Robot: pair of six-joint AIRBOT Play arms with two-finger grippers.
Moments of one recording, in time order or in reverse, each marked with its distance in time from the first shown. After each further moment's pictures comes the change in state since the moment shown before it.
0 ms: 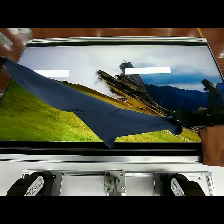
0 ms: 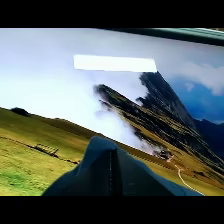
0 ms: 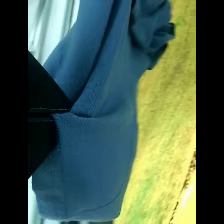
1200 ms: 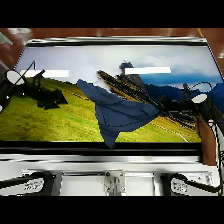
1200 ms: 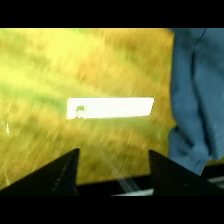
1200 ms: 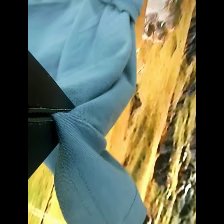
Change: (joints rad) left arm -0.187 -0.508 -0.152 0.186 -0.208 -0.239; right arm 0.025 -0.510 -0.054 0.223 -0.588 -0.053
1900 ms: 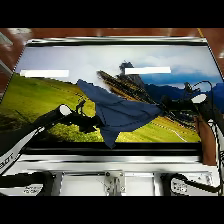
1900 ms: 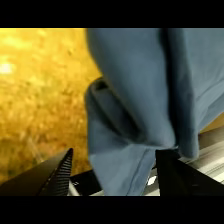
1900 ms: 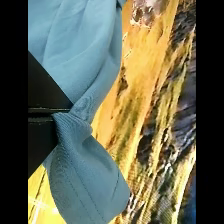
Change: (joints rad) left arm -0.440 -0.100 -0.389 -0.449 0.500 0.009; right arm 0.000 0.000 0.000 -0.042 -0.061 -0.008
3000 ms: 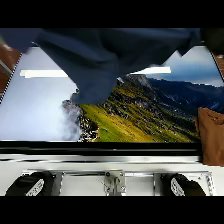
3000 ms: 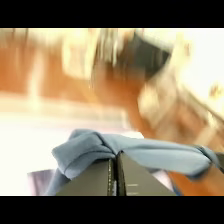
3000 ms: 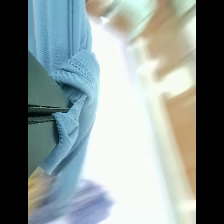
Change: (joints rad) left arm 0.369 0.737 0.734 0.151 0.040 0.150; right arm 0.001 0.509 0.523 0.158 0.060 -0.127
